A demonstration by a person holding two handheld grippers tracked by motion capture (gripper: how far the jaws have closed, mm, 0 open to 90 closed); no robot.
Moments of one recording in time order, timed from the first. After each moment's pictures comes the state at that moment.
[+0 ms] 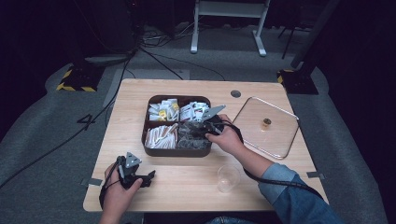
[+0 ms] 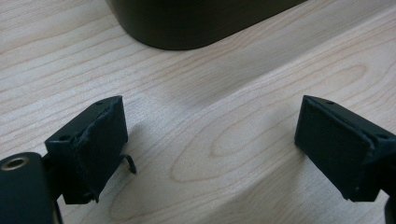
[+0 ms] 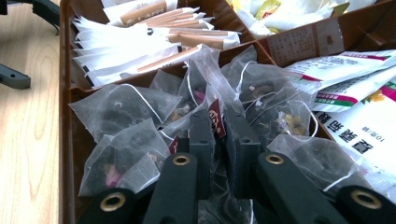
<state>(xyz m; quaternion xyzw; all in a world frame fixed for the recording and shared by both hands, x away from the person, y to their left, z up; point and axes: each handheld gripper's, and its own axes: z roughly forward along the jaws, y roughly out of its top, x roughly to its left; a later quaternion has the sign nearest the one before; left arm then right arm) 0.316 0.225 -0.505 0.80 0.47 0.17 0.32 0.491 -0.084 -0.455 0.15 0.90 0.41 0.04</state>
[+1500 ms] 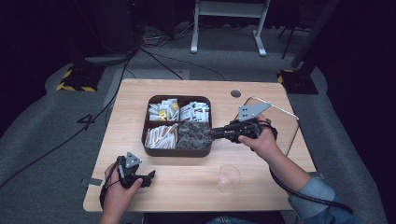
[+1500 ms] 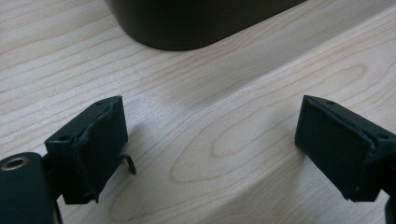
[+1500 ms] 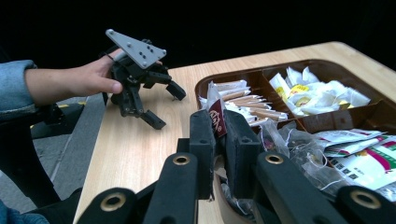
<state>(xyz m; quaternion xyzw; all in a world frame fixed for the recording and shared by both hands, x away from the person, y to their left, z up) 0.316 0.225 -0.505 0.80 0.47 0.17 0.32 0.427 -0.169 -0.369 0.08 0.83 0.55 0.00</state>
